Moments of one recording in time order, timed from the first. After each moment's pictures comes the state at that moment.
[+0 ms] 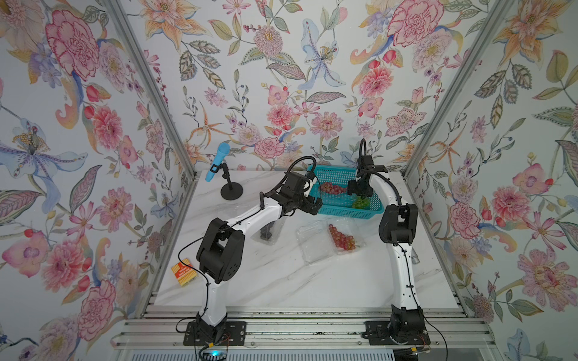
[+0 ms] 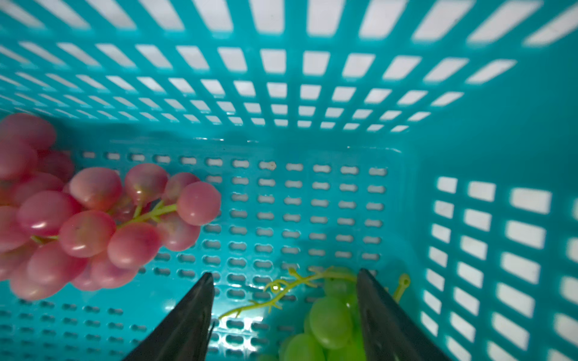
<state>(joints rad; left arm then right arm) -0.61 1.98 1.61 -0.32 0.14 -0.08 0.12 2.60 2.46 -1.03 0.04 0.15</state>
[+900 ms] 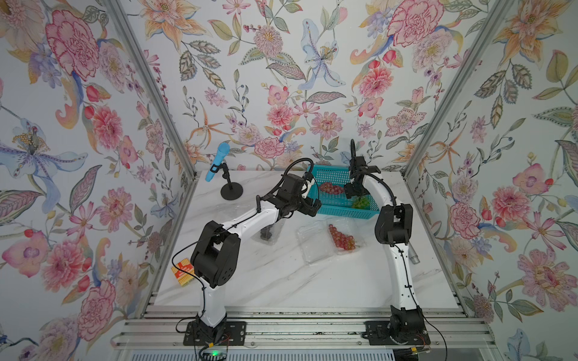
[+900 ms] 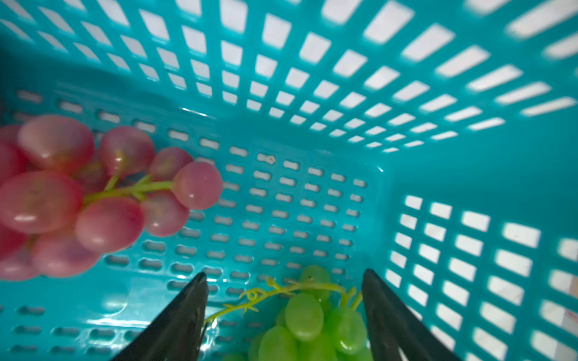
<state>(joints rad) -0.61 1.93 1.53 -0.26 0.15 -0.09 0.16 2.60 2.46 -1.03 0.23 -0.08</state>
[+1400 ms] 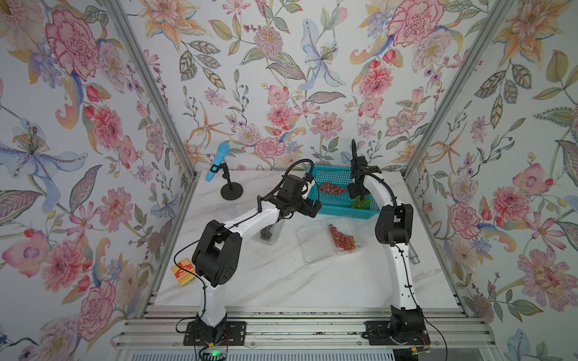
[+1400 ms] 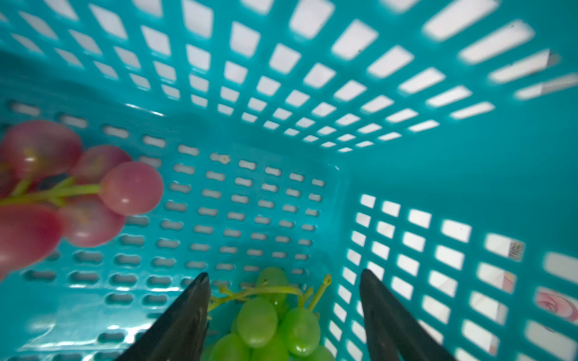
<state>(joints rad) -0.61 1.95 1.53 -0.26 0.16 -0.09 0.14 2.62 2.49 -1.04 0.33 -0.12</state>
